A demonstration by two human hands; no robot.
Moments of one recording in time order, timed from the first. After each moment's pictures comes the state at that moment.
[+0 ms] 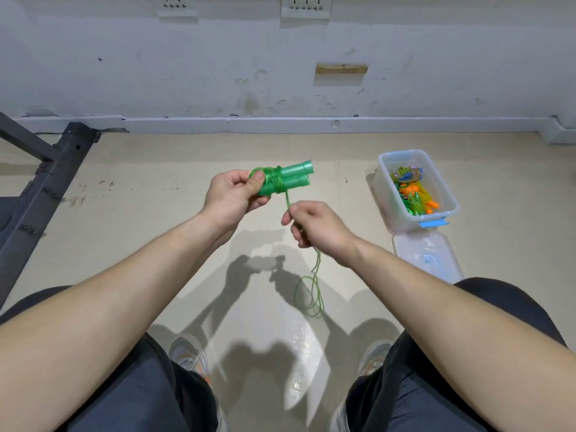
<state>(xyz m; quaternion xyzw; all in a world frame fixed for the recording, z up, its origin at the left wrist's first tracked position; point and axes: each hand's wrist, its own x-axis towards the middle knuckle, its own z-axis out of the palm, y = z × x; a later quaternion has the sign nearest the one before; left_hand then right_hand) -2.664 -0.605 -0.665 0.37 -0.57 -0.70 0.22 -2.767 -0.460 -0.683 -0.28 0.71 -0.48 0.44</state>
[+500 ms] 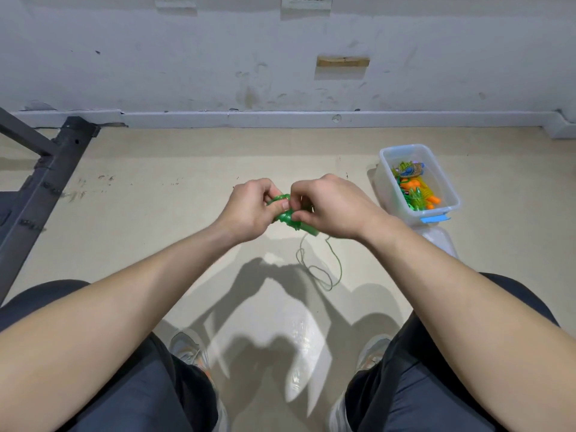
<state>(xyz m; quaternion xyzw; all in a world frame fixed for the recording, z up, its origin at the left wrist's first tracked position) -2.666 -0.584 -0.676 0.31 -0.85 -0.41 0.10 -2.792 -0.455 -0.637 -0.59 0.78 -0.14 0.13</state>
